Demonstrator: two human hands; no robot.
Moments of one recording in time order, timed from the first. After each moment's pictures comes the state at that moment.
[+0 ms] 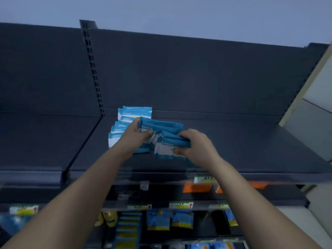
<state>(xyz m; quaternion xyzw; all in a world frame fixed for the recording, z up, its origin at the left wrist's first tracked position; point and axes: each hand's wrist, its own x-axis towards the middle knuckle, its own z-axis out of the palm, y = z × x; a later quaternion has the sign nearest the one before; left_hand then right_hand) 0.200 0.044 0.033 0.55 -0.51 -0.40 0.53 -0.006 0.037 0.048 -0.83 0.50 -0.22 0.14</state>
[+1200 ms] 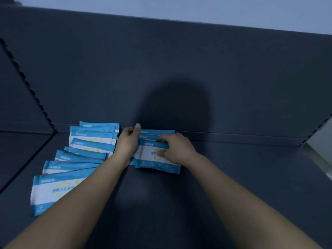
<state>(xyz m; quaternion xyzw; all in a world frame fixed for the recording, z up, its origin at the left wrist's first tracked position) 0.141 -0.171 -0.010 0.68 -0.32 -0.37 0.54 -0.019 -0.197 0.017 -0.86 0.48 -0.06 0.16</state>
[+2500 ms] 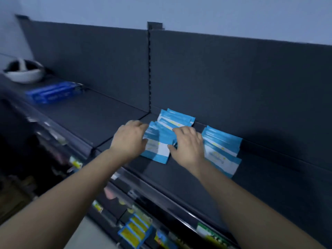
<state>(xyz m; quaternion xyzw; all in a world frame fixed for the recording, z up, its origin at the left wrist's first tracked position) 0.212 0.043 0.034 0.86 -0.49 0.10 0.10 0.076 -0.084 0.006 -0.94 0.28 -0.22 0.02</state>
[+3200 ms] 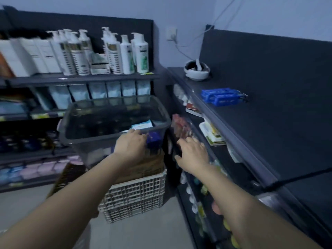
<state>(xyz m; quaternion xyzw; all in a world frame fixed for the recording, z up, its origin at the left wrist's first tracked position) 0.404 0.498 0.000 0.99 -0.13 0.07 -0.01 0.381 0.298 -0.012 -0.99 -0.08 -0.07 0.05</state>
